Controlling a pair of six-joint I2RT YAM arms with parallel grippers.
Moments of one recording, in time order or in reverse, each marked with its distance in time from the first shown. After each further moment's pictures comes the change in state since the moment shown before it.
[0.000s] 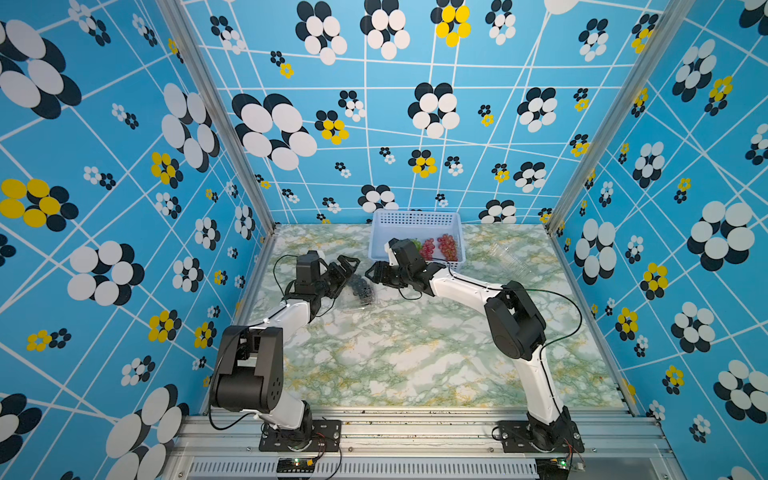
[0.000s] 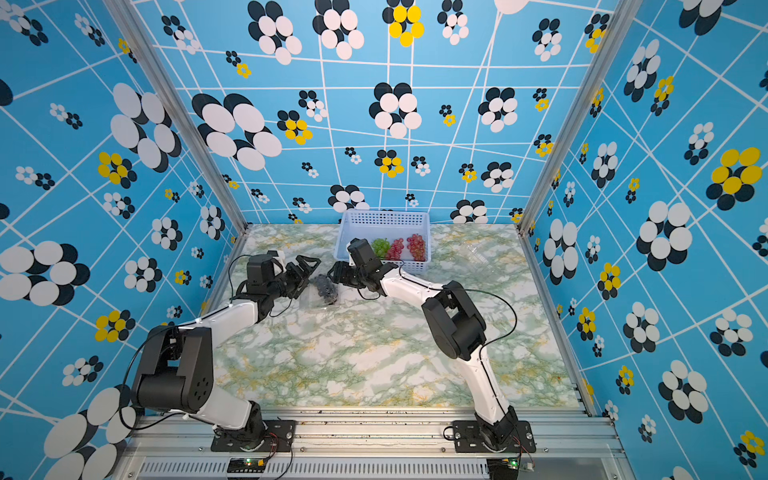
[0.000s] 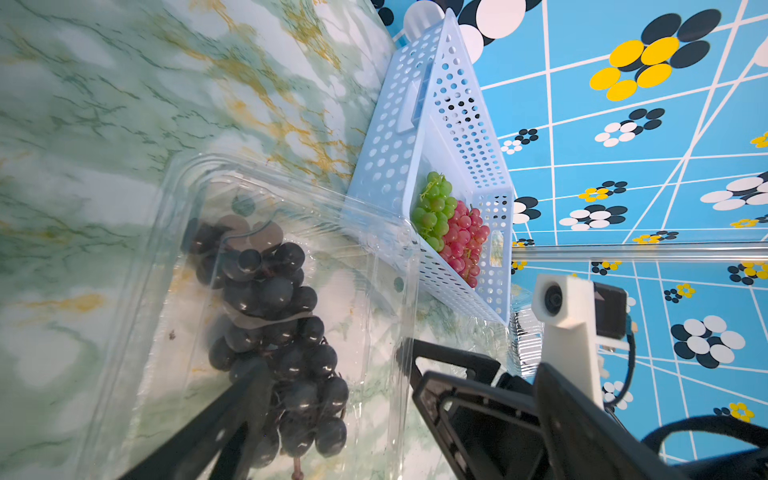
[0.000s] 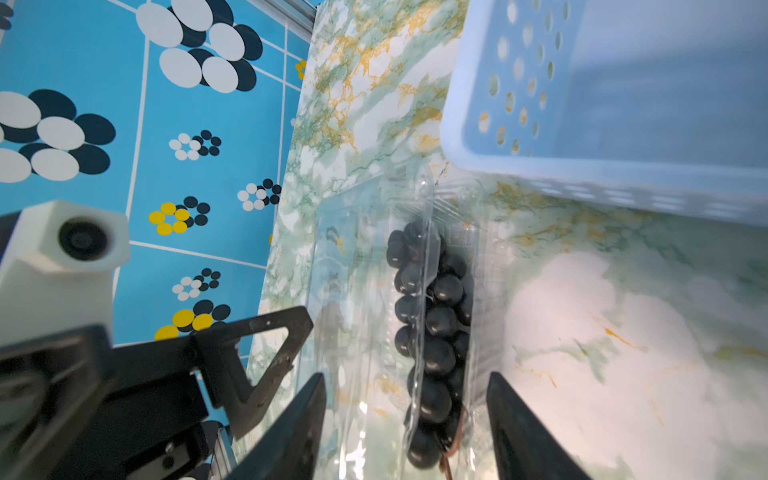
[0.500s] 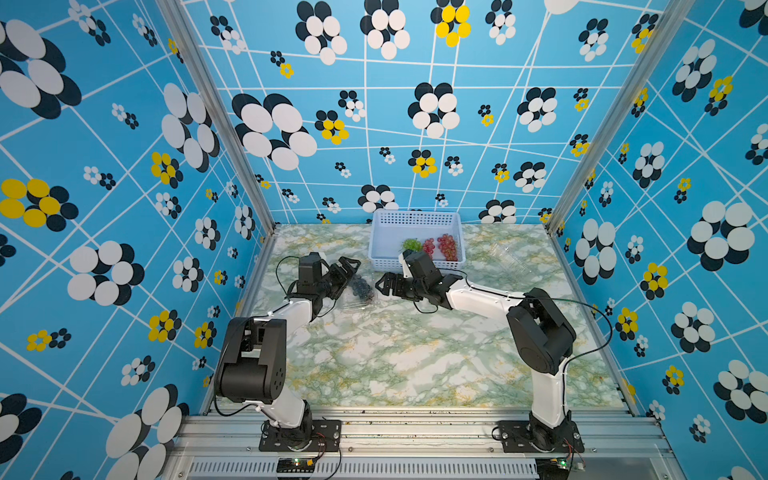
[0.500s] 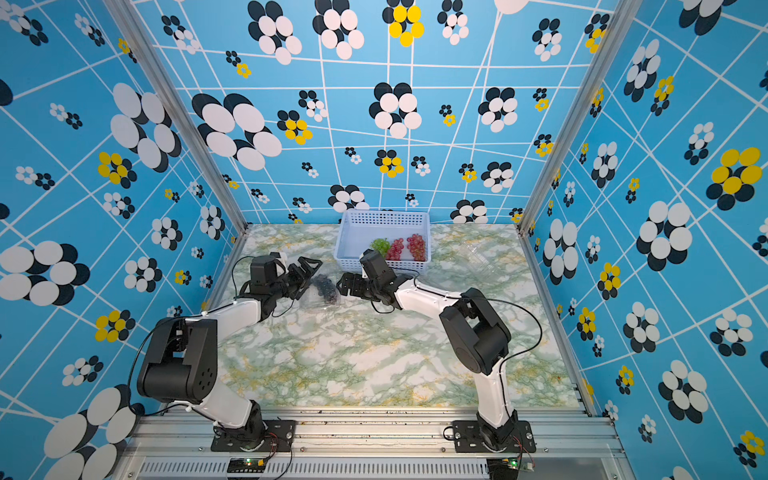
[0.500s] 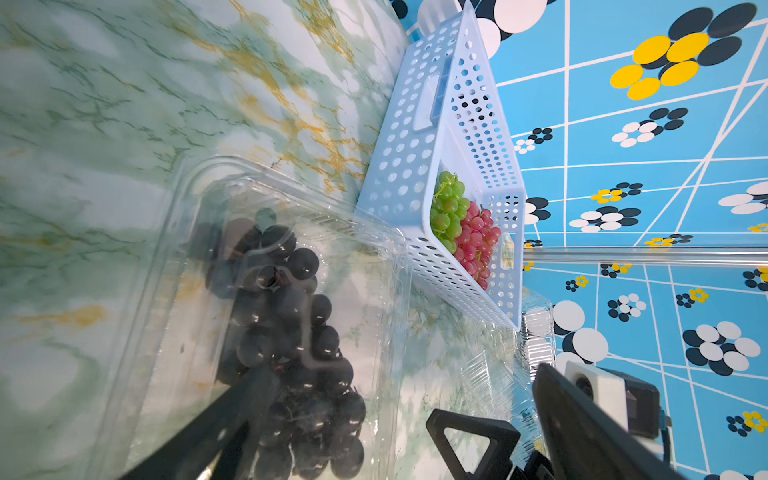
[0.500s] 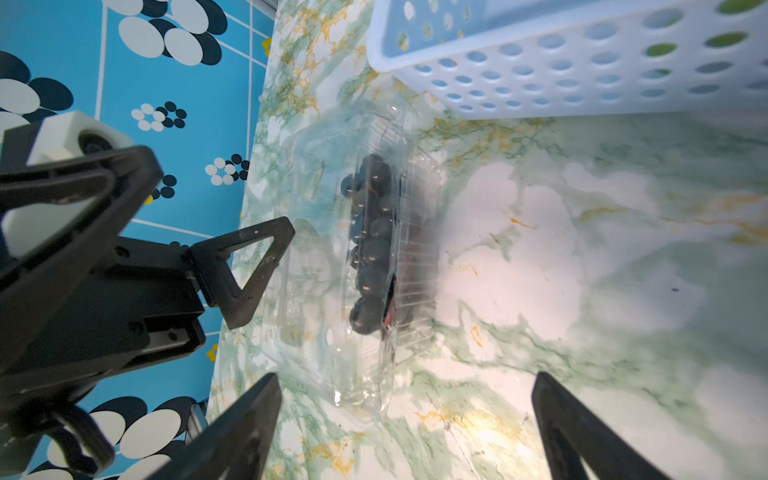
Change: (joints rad) left arm -0.001 0.054 0.000 0.036 0.001 0.003; right arm 0.000 -0.204 -0.304 0.046 0.053 -0.023
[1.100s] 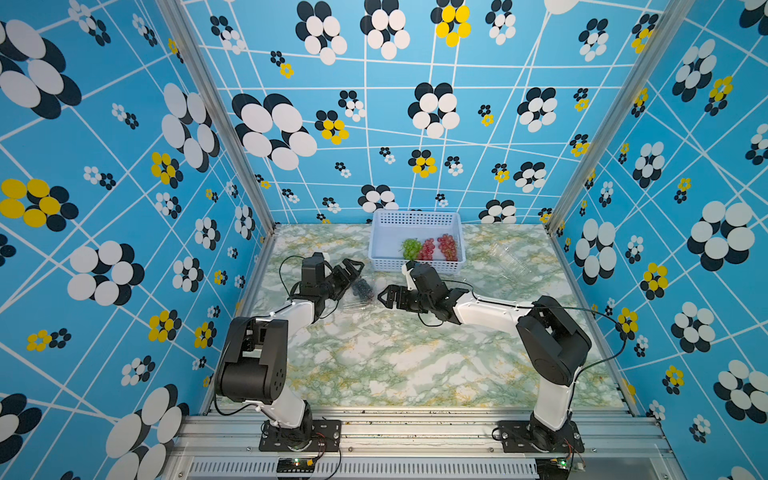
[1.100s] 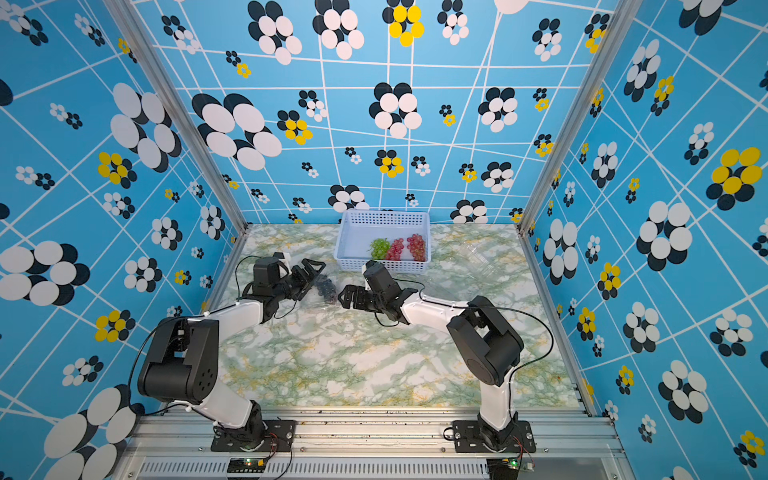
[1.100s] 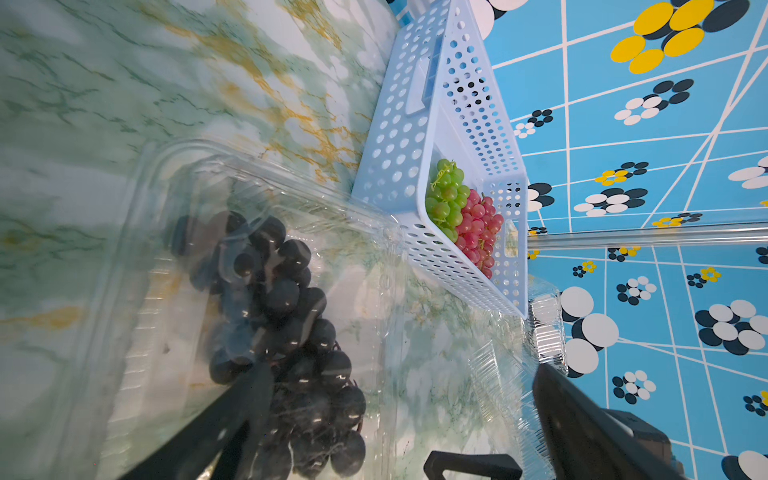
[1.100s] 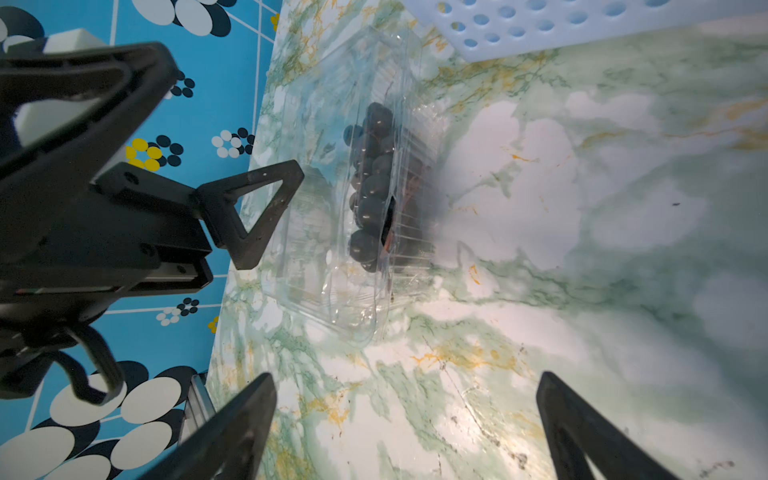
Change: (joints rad) left arm -0.024 -0.005 -0.020 0.016 -0.009 0.038; right arm 0.043 -0.092 -0.180 0.126 0.005 0.020
